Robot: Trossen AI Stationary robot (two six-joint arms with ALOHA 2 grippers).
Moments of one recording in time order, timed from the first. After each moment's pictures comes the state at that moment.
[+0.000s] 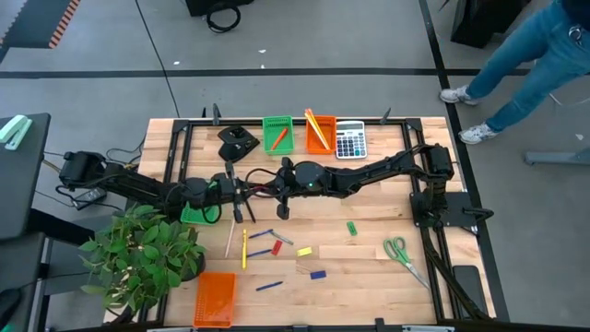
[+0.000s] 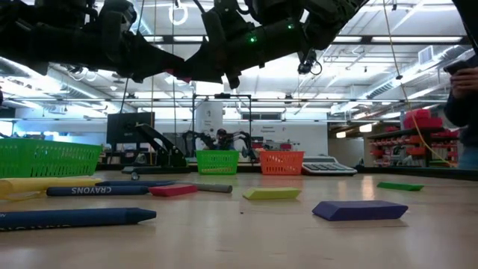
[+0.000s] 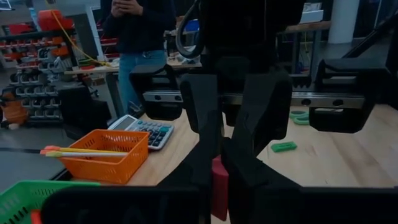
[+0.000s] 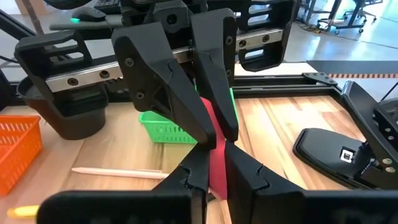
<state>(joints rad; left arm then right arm) -0.10 1.13 0.22 0.92 -0.35 0.09 -0.01 1.92 1.21 0.46 0.07 0.00</state>
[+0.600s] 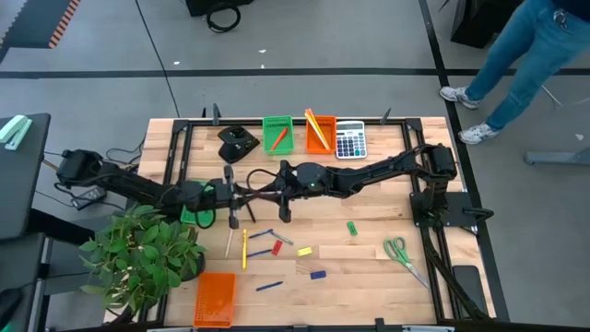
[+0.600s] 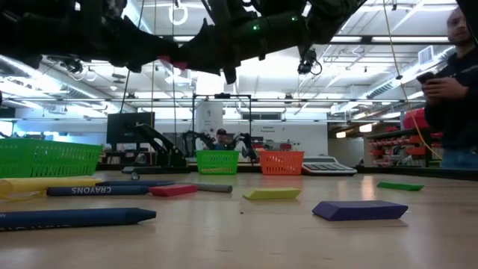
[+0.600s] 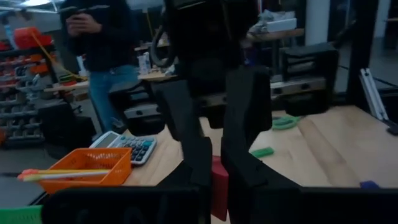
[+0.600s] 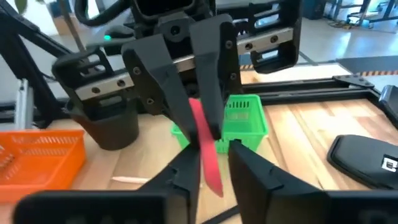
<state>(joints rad) -0.18 1.06 0.21 0.89 -0.34 0.14 -0.01 1.89 1.21 0.45 -0.01 0.08</state>
